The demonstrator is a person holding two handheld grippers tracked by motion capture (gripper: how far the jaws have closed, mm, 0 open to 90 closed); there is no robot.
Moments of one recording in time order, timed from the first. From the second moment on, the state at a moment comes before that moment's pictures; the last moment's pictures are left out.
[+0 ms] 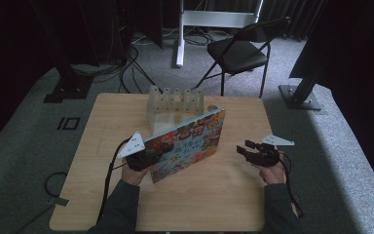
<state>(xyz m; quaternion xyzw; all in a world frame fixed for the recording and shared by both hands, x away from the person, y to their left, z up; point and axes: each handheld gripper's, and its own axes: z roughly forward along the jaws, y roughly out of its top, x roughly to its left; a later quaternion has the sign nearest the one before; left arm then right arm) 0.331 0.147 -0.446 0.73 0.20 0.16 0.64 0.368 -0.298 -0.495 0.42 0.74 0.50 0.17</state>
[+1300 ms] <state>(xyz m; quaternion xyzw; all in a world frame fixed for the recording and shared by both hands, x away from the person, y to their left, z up) 0.321 0.135 -0.485 0.70 0.23 0.16 0.65 0.367 -0.310 -0.519 0.45 0.74 0.47 0.15</state>
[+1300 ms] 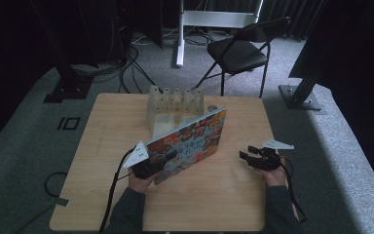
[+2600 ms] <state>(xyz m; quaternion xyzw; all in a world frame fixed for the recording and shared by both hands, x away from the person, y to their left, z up) 0.311 0.109 -0.513 0.70 0.25 0.17 0.64 0.370 -0.308 -0.530 0.45 0.76 0.44 0.16</state>
